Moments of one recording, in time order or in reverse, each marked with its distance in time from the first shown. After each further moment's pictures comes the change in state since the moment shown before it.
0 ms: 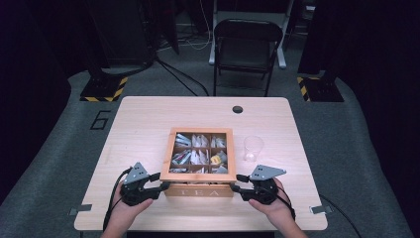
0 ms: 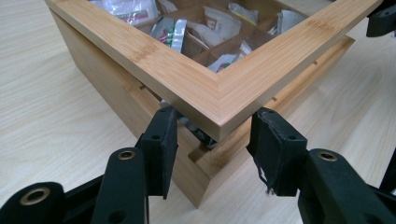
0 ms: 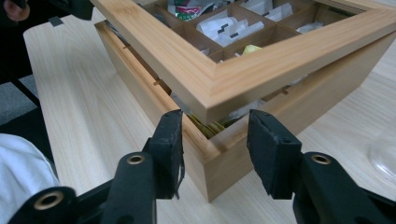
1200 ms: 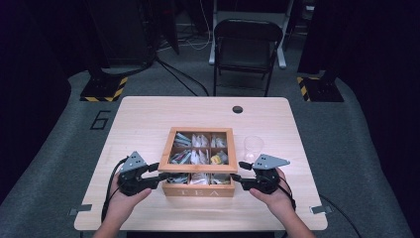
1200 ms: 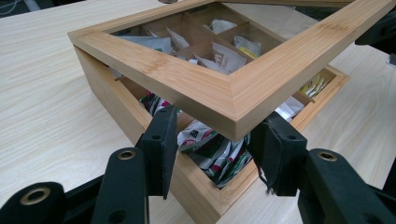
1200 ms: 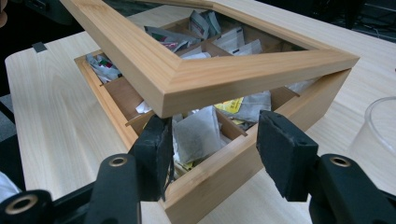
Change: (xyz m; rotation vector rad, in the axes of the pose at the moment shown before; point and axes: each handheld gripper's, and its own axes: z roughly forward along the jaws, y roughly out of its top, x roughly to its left) left arm 0.008 0.029 -0.009 -0.030 0.006 -0.026; right arm -0.016 0.023 -0.003 -0.070 -0.046 -0.005
